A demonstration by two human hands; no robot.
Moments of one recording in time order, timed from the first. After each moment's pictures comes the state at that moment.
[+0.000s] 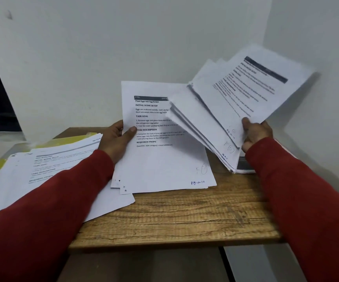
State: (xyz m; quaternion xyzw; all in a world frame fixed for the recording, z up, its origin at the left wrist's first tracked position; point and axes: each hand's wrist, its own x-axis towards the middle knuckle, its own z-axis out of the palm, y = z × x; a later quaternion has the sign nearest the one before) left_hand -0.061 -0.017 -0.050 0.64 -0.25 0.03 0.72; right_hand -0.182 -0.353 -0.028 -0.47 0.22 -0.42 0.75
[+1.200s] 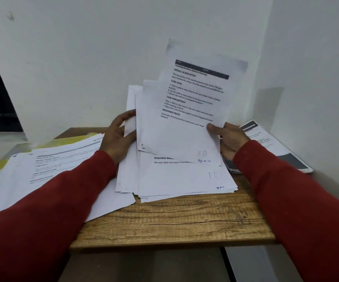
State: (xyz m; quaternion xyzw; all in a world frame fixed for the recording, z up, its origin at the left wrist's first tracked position) left_hand -0.075 -0.013 -0.044 0.66 -0.27 0.06 0.70; right_hand -0.175 -0.298 -0.034 -0.58 0.06 -0.21 0.79
